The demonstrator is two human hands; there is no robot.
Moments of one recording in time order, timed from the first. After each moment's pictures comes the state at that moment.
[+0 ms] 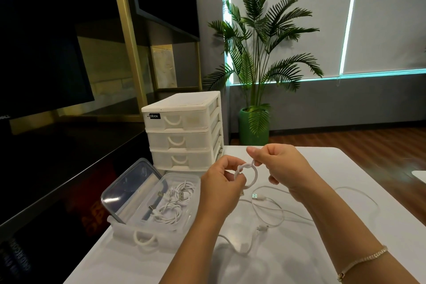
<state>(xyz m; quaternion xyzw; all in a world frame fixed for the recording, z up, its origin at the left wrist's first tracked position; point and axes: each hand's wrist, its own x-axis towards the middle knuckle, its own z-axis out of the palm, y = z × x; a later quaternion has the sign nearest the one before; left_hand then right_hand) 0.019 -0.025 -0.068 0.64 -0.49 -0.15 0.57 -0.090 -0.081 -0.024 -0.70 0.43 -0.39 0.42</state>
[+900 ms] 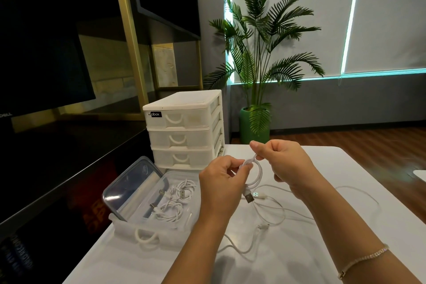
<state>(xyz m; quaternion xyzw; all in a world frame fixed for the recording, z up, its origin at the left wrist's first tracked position) 0.012 -0.023 -0.067 0.61 -0.50 -0.03 0.62 -0.090 -0.078 -0.022 -0.69 0.44 -0.41 0.41</state>
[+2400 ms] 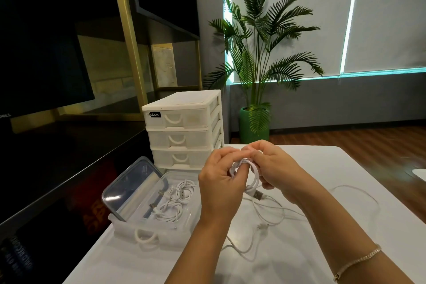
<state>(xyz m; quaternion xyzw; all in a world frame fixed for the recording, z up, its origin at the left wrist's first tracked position) 0.012 -0.023 -0.072 0.54 -0.53 0.12 0.64 -0.082 -0.075 -0.027 -0.73 0.39 -0.32 0.46</state>
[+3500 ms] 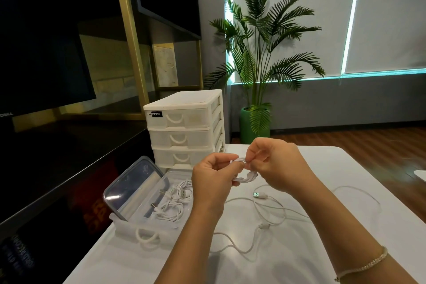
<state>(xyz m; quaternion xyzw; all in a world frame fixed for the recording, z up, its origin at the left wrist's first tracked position) 0.022 -0.020 -0.056 0.54 -0.35 -0.26 0.71 -0.087 -0.070 -0.018 -0.83 0.41 -0.32 0.20</state>
